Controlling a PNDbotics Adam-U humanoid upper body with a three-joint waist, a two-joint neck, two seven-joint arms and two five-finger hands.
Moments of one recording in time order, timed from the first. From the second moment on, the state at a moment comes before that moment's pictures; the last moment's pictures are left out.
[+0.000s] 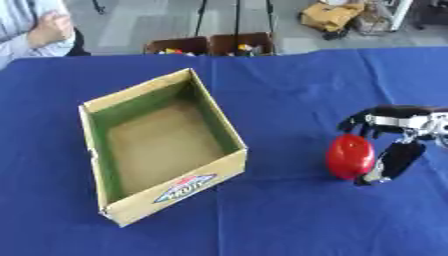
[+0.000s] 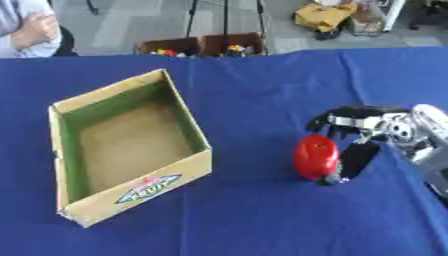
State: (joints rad) left arm -0.49 0.44 0.10 -1.99 -0.08 -0.33 0.57; right arm -0.50 -0.88 0.27 -1.71 0.51 0.31 0.80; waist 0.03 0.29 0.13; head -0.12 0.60
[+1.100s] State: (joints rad) left arm -0.49 0.43 0.10 -1.99 -0.07 -0.33 0.57; right arm -0.52 -0.86 0.30 -1.63 0.46 0.33 0.77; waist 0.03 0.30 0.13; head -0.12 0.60
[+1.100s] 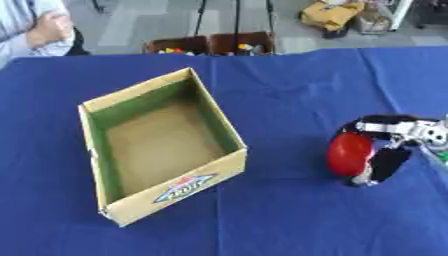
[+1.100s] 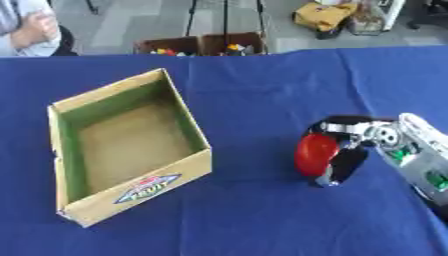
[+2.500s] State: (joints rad) left arm -0.49 0.43 0.10 -1.99 -0.07 -0.33 0.58; right arm -0.57 -0.85 0.27 -1.73 0.35 0.40 0.54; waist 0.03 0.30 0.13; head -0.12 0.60
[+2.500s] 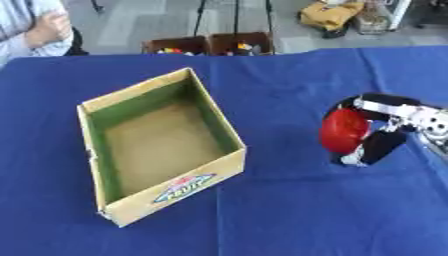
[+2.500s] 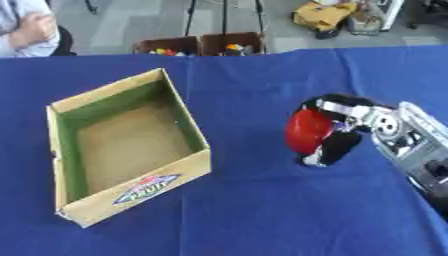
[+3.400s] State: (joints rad) left arm -0.48 0.43 0.10 -1.99 -0.07 -0.33 0.58; right arm -0.97 -0.66 0.28 -1.79 0.50 0.40 0.55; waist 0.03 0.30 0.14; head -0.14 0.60
